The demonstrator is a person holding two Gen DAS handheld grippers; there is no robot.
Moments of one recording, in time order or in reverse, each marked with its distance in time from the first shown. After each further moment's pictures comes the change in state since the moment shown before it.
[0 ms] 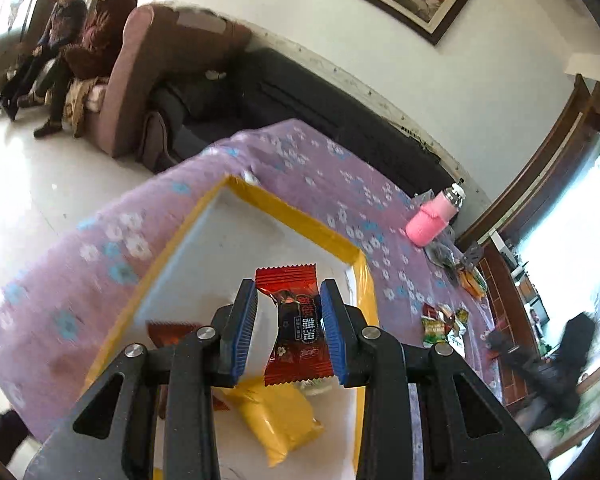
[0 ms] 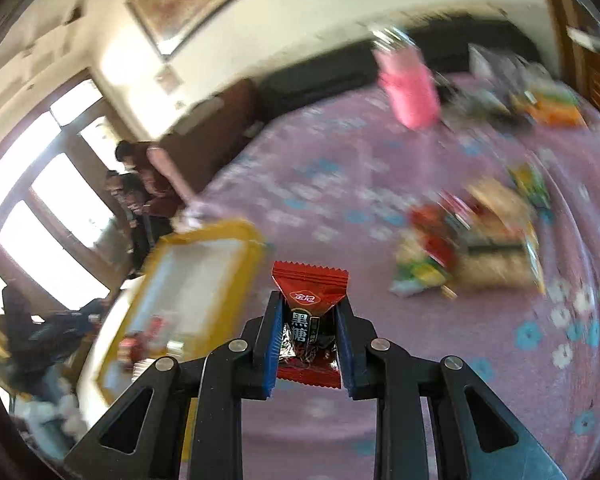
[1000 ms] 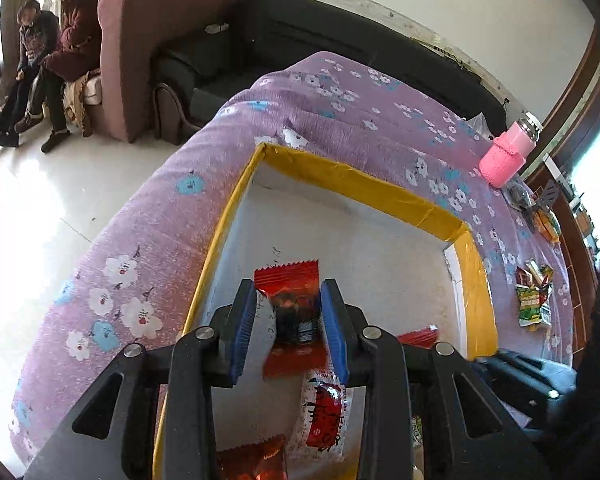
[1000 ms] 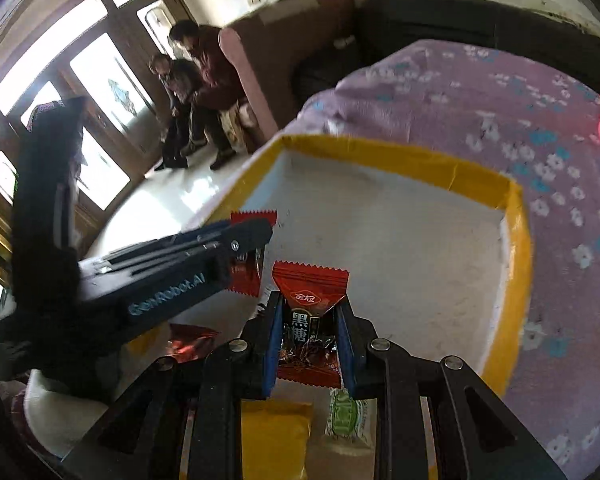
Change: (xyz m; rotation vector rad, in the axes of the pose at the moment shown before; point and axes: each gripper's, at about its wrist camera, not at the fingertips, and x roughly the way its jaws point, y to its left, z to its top) left arm 0.118 0.033 0.030 0.155 0.254 0.168; right arm 0.218 0.159 -0.034 -0.229 0.370 0.044
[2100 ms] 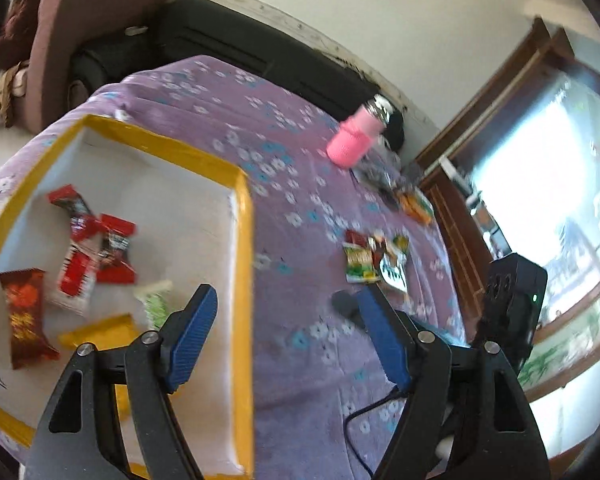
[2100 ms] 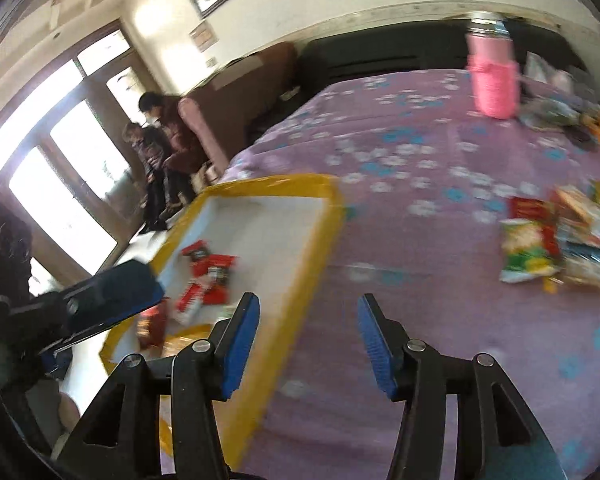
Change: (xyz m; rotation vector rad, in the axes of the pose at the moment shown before) left arm -0.083 -0.140 -0.074 0.021 -0.034 -0.342; right arm -0.150 -0.122 -0.090 0.206 -0.241 -0.065
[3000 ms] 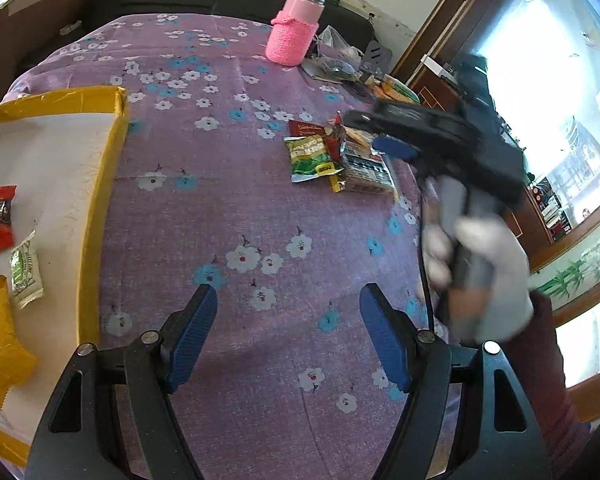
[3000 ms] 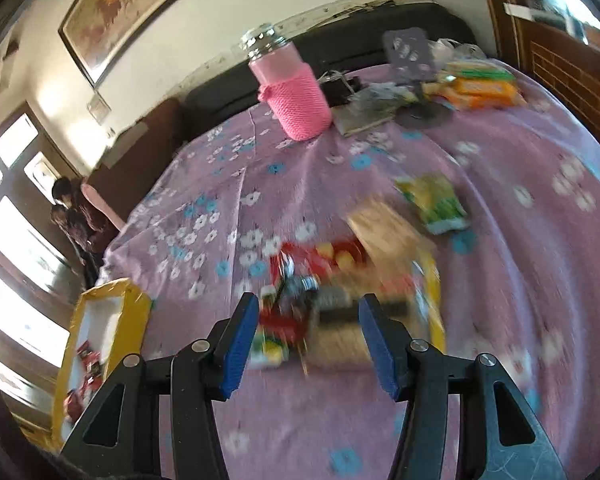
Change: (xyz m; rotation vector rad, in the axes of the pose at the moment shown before) left arm 0.080 -0.081 -0.060 0.218 0.220 0.045; right arm 0.005 -0.168 0.063 0.225 -0.073 -0.246
